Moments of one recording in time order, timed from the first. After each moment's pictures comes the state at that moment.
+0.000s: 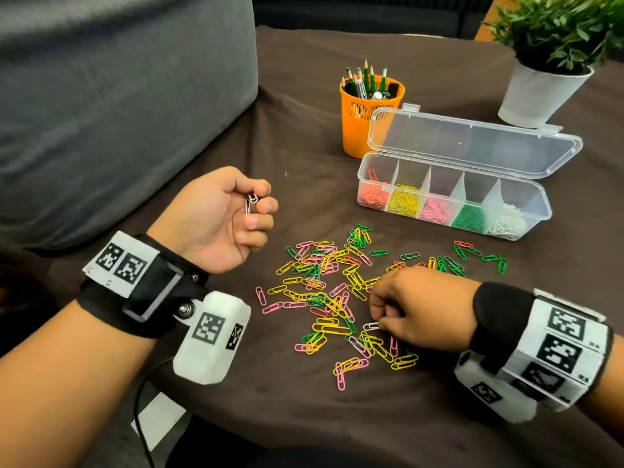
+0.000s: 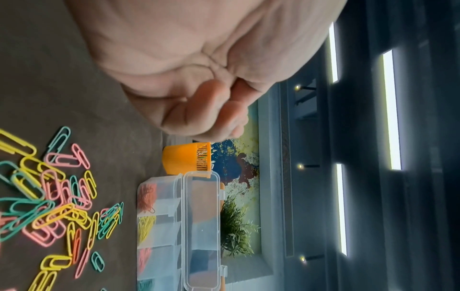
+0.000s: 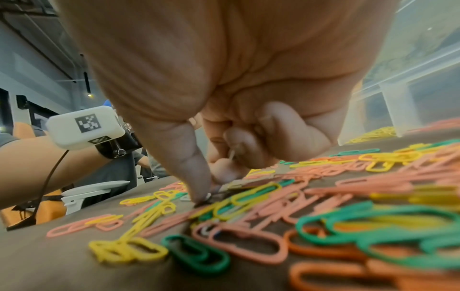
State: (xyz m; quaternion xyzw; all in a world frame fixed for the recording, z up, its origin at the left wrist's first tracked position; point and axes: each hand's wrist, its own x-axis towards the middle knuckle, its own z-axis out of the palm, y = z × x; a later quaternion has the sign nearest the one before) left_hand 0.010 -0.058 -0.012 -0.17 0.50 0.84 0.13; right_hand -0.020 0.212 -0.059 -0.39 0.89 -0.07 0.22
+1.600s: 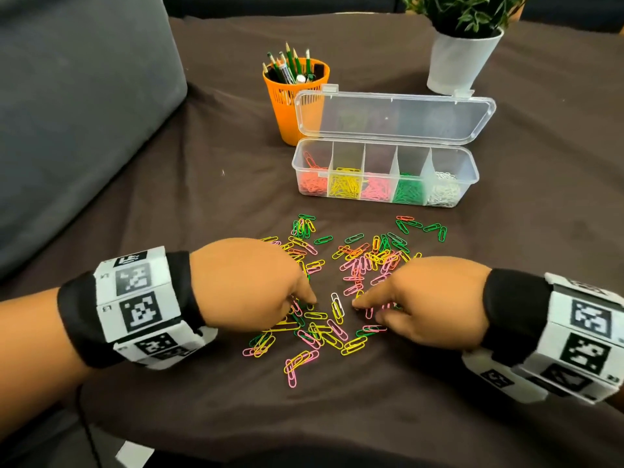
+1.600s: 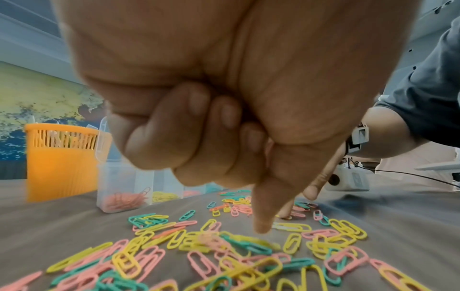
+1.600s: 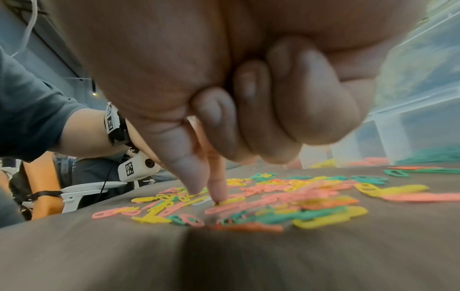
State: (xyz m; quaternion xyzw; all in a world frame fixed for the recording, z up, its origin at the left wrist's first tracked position) left_hand 0.007 0.037 -0.029 0.32 0.93 -0.09 0.14; right_hand 0.000 0.272 -0.038 -0.37 0.91 -0.02 0.19
